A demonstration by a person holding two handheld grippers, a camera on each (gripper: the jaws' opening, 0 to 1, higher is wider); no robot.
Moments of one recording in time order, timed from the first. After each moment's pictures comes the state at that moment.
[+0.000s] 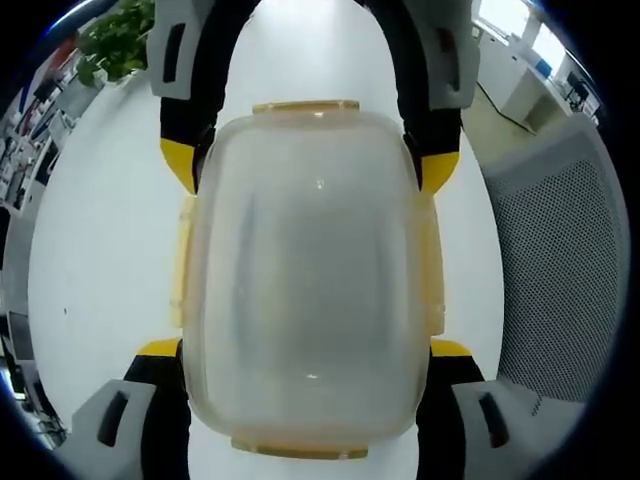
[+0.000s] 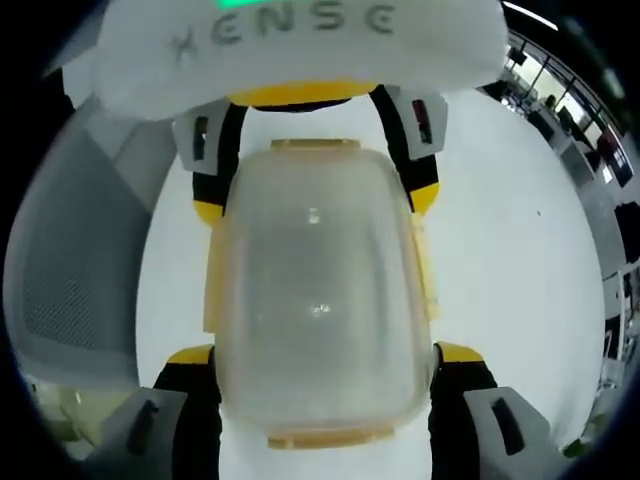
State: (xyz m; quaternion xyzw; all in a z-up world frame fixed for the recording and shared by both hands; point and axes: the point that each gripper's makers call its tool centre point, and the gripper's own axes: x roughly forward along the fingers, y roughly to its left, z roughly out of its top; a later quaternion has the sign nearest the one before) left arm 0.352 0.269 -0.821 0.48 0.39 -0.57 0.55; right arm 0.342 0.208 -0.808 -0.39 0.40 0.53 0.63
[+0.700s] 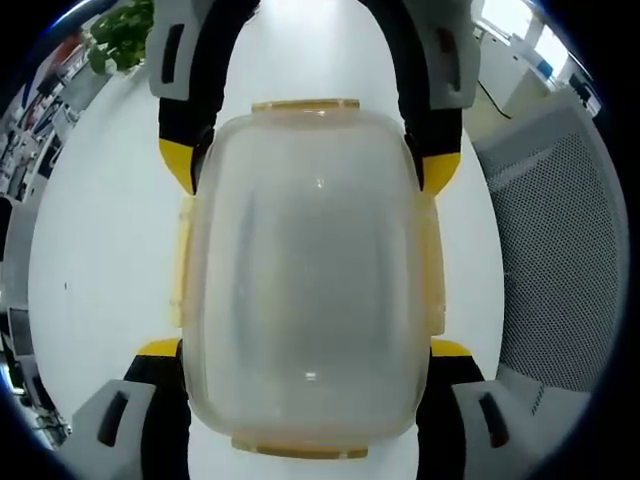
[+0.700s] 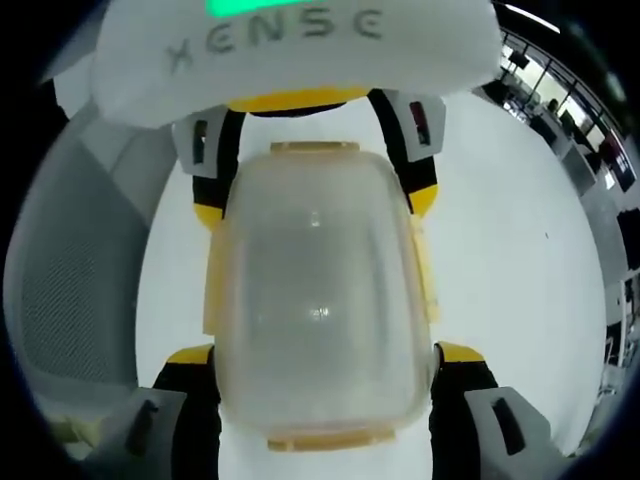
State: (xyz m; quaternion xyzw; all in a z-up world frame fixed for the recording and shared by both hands) left arm 0.356 0.310 -0.821 0.48 0.39 -0.56 0.55; right arm 0.347 0.250 -0.807 -0.39 0.40 0.54 0.63
